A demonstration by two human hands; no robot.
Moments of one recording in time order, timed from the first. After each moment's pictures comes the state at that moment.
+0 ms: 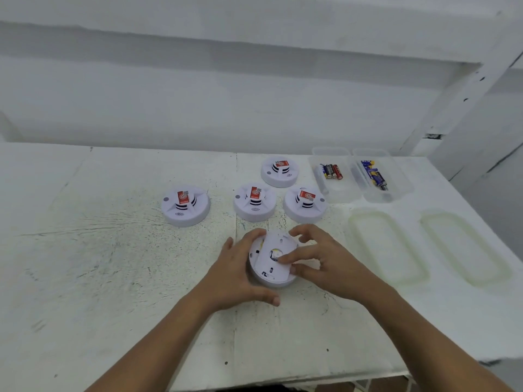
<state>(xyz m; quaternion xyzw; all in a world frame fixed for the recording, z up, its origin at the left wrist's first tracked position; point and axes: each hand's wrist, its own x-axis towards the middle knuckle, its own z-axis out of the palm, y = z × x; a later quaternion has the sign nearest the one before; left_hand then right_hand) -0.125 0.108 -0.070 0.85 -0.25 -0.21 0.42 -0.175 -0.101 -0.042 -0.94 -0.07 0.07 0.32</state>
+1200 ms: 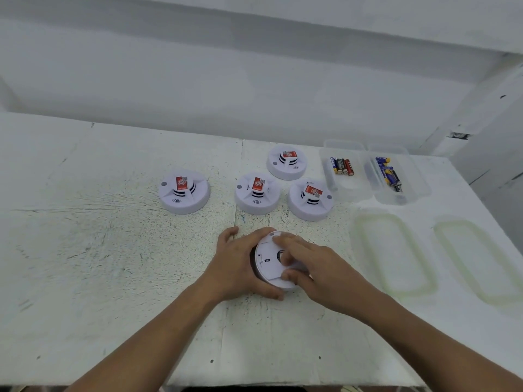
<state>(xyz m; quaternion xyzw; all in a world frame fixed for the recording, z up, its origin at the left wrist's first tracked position) -0.115 0.086 -0.090 0.87 -0.28 -0.14 0.38 -0.170 -0.098 -0.048 -0.95 -0.16 0.06 0.26</state>
